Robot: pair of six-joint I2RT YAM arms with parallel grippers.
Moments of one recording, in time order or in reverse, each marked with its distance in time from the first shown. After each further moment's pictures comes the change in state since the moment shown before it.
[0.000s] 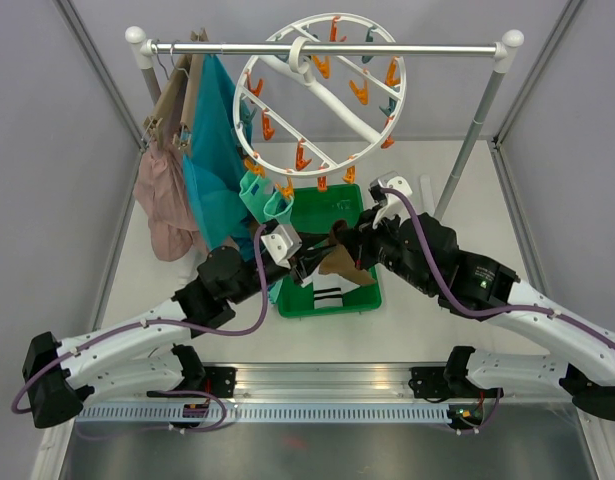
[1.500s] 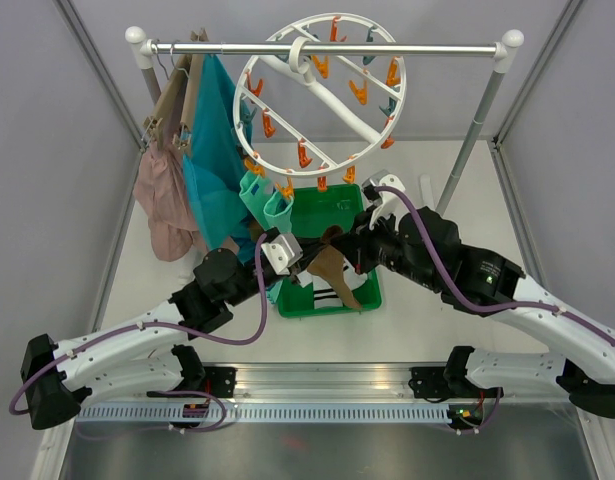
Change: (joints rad) left arm -0.010 -0.024 -0.005 -0.001 0.002 0.133; right arm 0.000 0.029 0.086 -0.092 -0.123 -0.004
